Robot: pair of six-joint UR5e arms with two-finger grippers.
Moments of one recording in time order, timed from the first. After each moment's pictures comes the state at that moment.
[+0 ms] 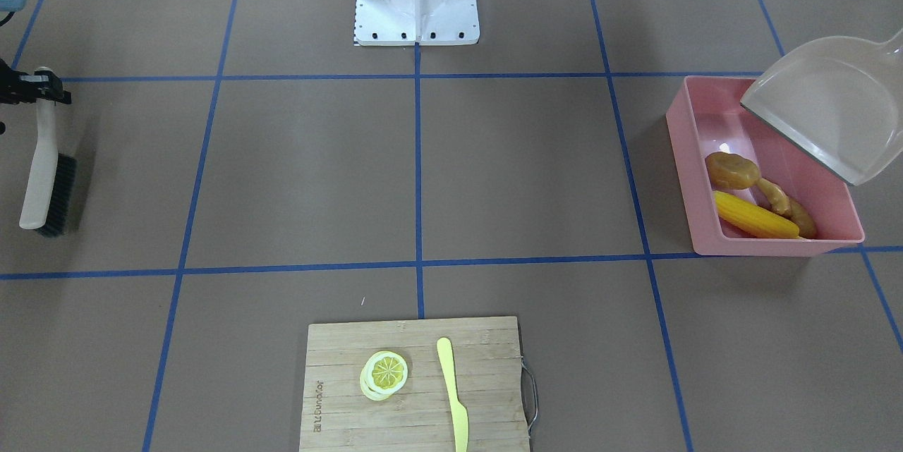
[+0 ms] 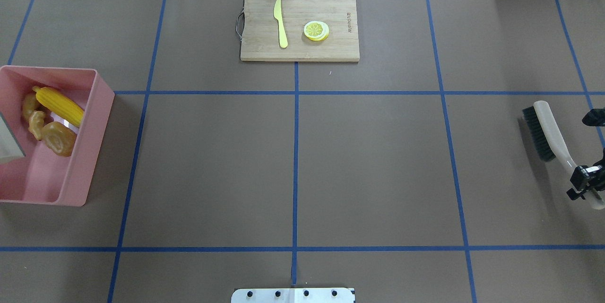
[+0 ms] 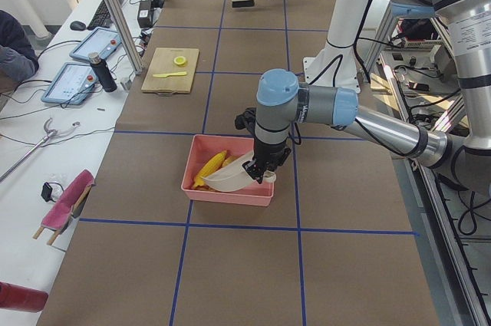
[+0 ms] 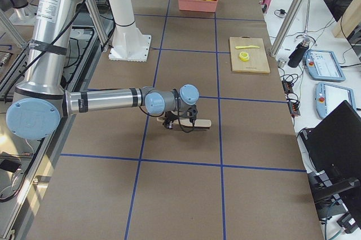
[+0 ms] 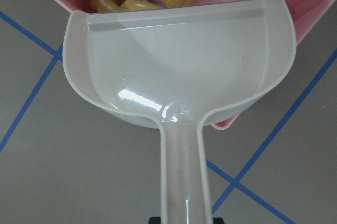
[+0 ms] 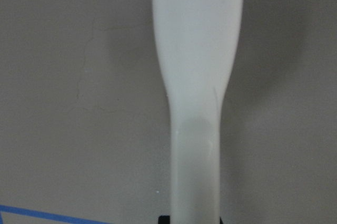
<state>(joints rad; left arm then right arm) -1.60 -1.25 -2.26 -1.31 -2.27 0.94 1.05 -1.80 1.84 -1.53 2.51 0.34</state>
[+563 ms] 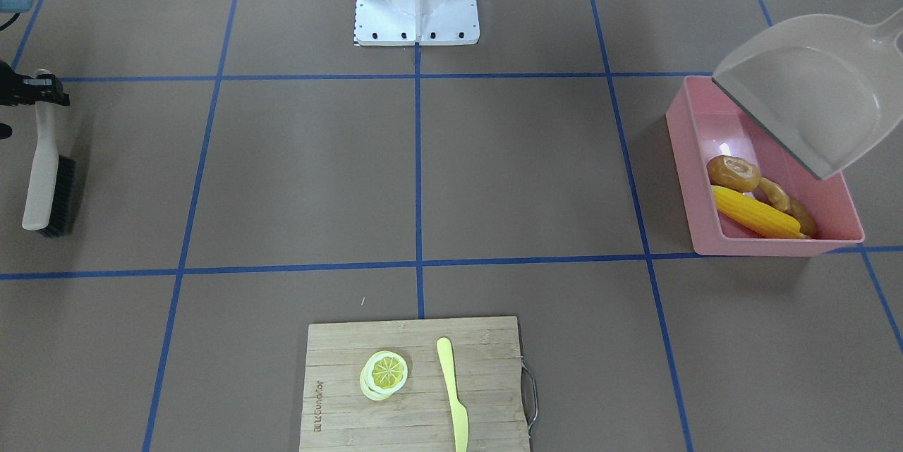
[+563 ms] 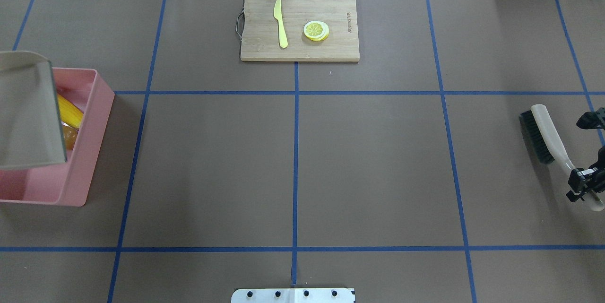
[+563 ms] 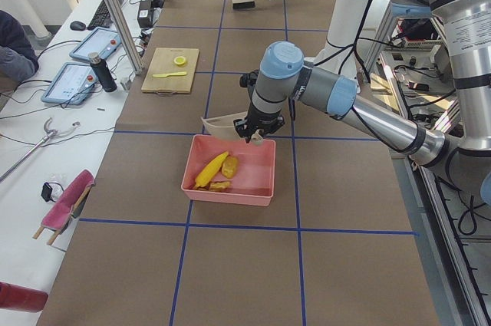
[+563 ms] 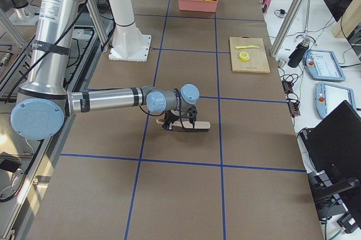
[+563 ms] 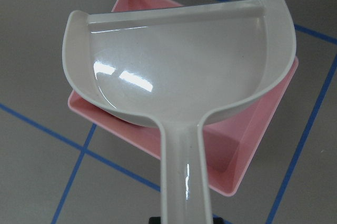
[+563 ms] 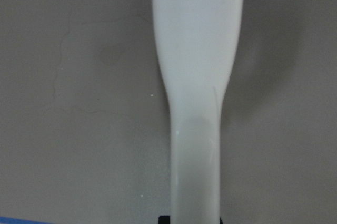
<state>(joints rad) -1.48 -1.27 -2.29 -1.55 -2.46 1.03 1.02 -1.78 1.83 -1.56 2.46 0.33</state>
